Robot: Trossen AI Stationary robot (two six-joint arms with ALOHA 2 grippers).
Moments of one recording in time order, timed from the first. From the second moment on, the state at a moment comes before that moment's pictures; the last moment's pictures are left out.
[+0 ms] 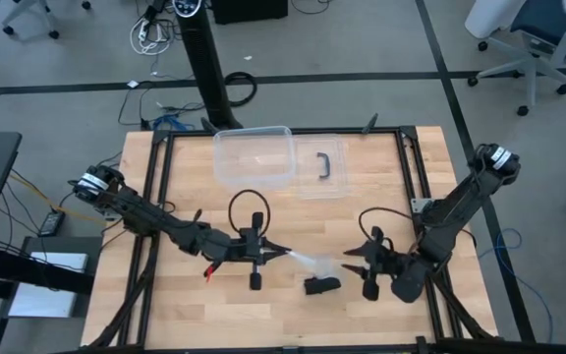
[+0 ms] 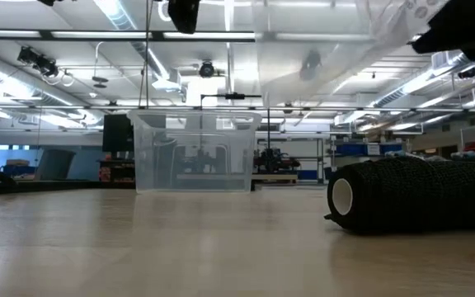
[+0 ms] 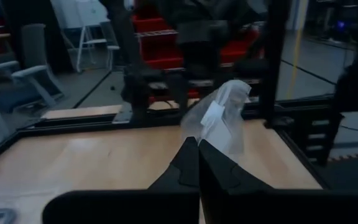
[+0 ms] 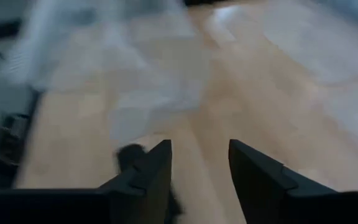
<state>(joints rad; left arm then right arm) -0.42 1.55 0.81 0.69 -0.43 0.03 0.86 1.29 0.73 -0.25 0.90 0.81</state>
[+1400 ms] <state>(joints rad) -0.37 1.55 0.81 0.71 -0.47 0.02 0.79 1.36 0.81 -0.31 0.87 0.79</state>
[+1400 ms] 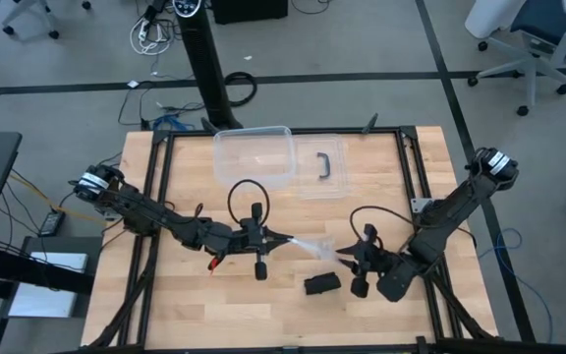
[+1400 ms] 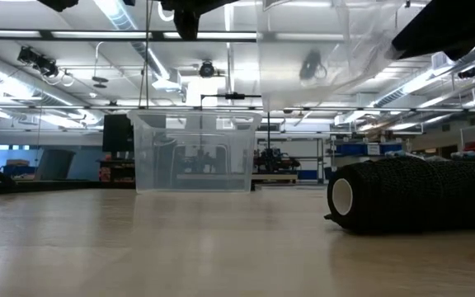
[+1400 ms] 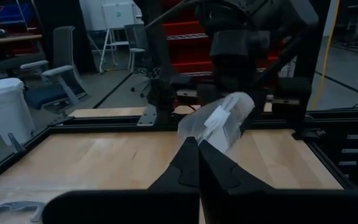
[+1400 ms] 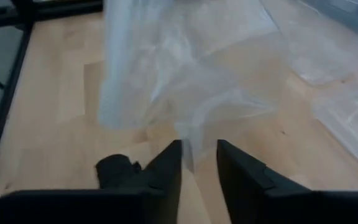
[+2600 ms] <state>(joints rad) -0.39 1.51 0.81 0.66 -0.50 0.06 0.90 1.35 0.88 -0.37 1.02 0.76</state>
